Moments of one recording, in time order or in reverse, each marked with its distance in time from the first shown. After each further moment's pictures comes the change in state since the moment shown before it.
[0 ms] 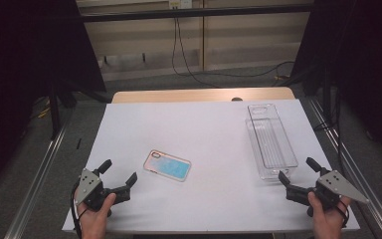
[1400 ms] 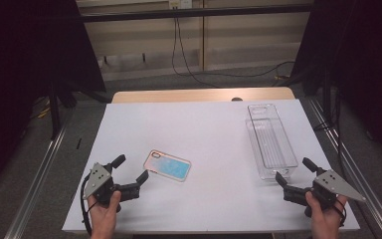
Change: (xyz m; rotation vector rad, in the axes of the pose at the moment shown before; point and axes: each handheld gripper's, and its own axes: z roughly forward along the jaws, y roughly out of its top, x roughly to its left) left arm -0.020 0.016 0.019 -0.025 -0.127 -0.007; right arm 0.004 0.000 0.004 0.014 0.034 0.006
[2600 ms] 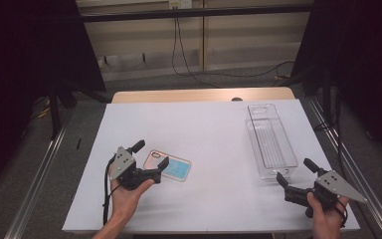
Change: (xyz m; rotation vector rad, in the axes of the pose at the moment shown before) left arm -0.014 0.016 0.059 -0.028 -0.036 0.051; right arm -0.001 -0.001 -0.003 -0.005 -0.004 0.002
